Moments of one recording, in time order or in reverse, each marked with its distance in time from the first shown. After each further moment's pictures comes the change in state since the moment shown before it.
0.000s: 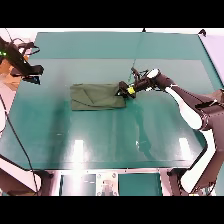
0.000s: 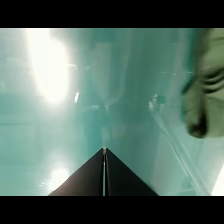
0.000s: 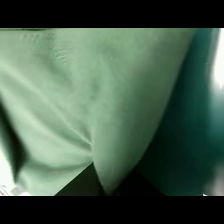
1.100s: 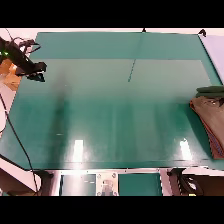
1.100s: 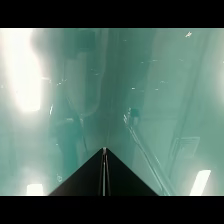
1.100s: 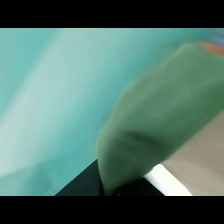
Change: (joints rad) left arm -0.001 0.000 0.000 -0.081 0.048 -0.071; right arm -1.318 0.469 0.412 -0.317 0.621 0.205
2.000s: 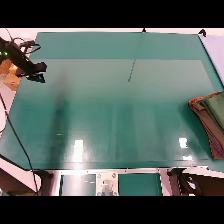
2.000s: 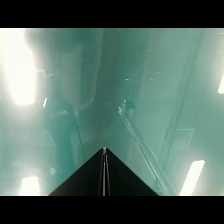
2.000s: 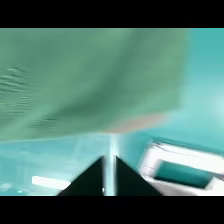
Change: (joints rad) left arm 0.000 0.000 0.000 -0.030 -0.036 -0.003; right arm -0.036 0.063 -0.427 -0.512 0.089 0.133
